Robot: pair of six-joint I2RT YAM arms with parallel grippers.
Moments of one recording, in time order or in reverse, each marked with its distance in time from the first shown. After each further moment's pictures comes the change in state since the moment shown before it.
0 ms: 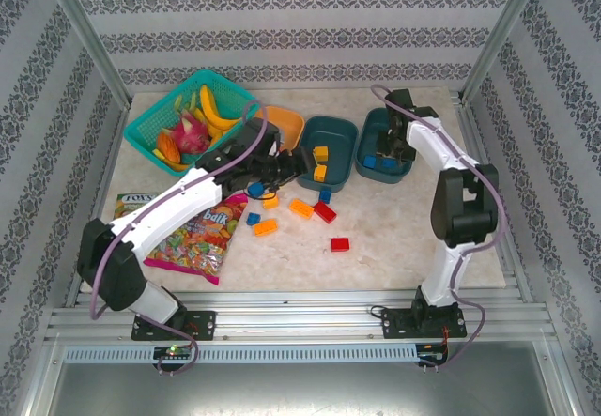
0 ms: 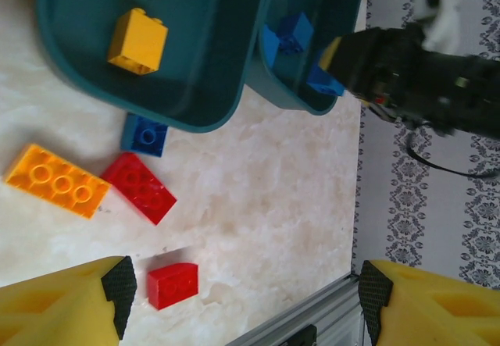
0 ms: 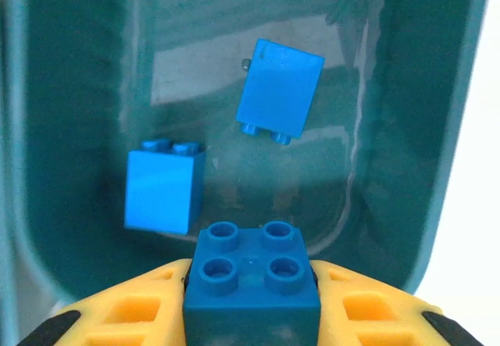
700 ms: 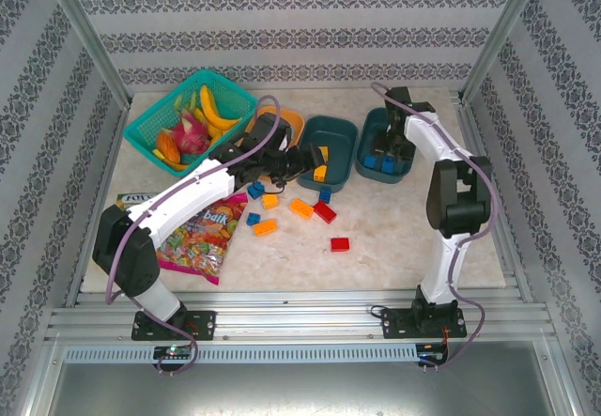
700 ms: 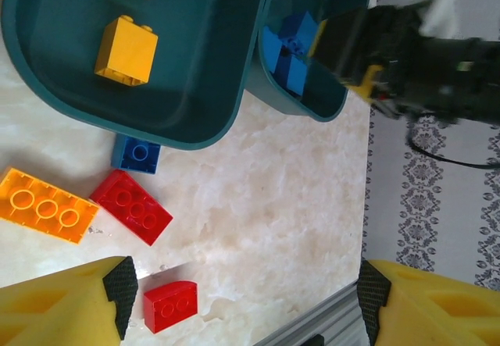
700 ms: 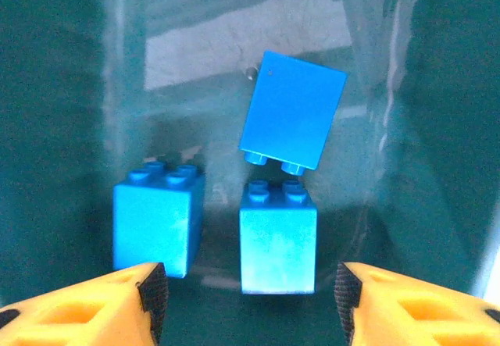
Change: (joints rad) left arm -0.007 0.095 0.079 -0.024 -0.008 0.021; right arm -0.012 0.043 0.077 -0.034 -0.035 0.003
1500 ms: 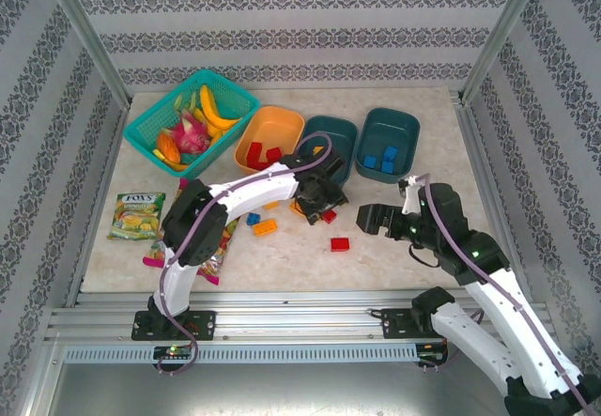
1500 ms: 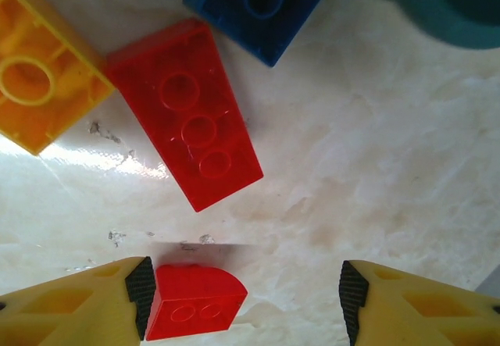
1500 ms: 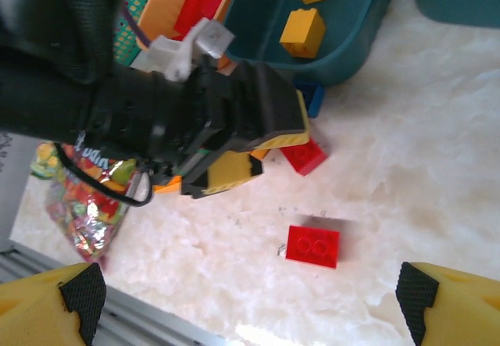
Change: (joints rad) left arm -0.182 0.435 0.248 -0.249 -0.050 -0.378; right arm 0.316 -1.336 -0.863 0.111 -0.285 0.217
